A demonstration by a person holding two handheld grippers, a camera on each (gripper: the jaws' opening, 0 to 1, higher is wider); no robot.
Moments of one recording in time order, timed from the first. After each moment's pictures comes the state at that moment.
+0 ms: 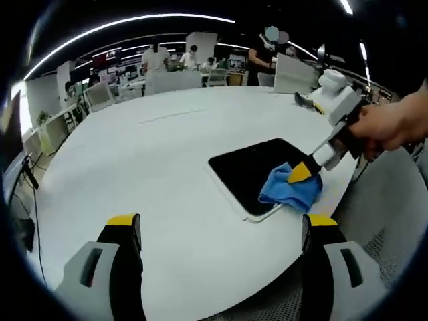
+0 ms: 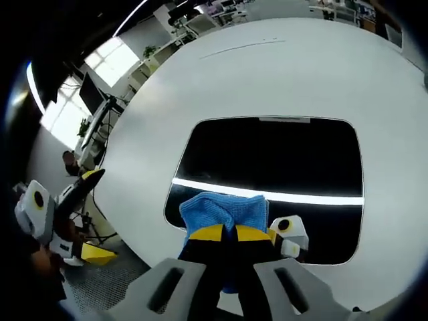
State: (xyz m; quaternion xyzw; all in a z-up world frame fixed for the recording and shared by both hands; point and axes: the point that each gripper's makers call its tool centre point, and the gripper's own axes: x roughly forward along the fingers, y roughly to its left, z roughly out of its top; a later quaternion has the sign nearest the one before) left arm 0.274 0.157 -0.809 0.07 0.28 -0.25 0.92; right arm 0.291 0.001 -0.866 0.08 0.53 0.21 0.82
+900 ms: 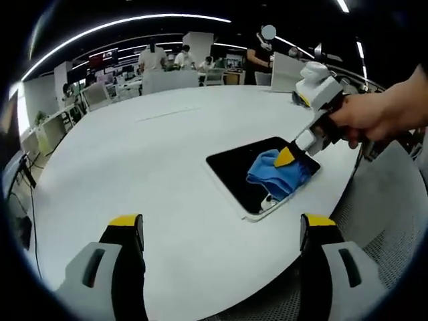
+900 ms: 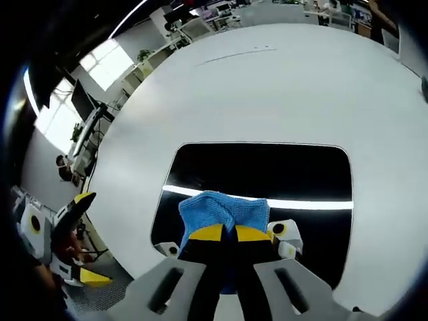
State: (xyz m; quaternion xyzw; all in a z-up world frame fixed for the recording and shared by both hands) left arm 0.275 0.161 -0.812 0.06 0.28 -0.25 0.92; right arm 0.340 -0.006 -0.868 0.09 0.52 0.19 0.83
